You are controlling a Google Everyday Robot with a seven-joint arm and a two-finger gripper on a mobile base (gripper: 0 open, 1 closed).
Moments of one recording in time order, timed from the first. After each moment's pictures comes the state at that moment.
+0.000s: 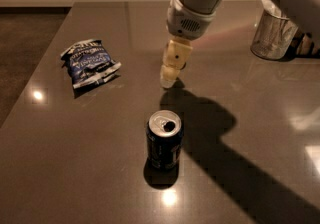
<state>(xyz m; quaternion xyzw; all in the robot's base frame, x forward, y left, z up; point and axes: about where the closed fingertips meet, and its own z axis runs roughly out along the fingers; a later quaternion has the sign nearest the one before) 0.555 -0.042 0.931 -0.65 0.74 0.05 0.18</state>
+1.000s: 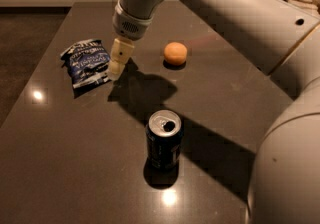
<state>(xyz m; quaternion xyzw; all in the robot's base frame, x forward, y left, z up) 0.622 0.085 0.897 -0.65 0.72 0.09 0.21</state>
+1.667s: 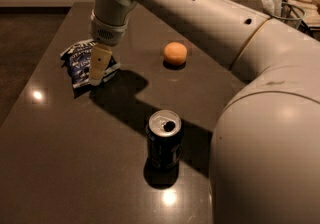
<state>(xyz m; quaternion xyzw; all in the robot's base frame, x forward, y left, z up) 0.633 0.139 0.872 -0.67 0.71 0.09 0.19</state>
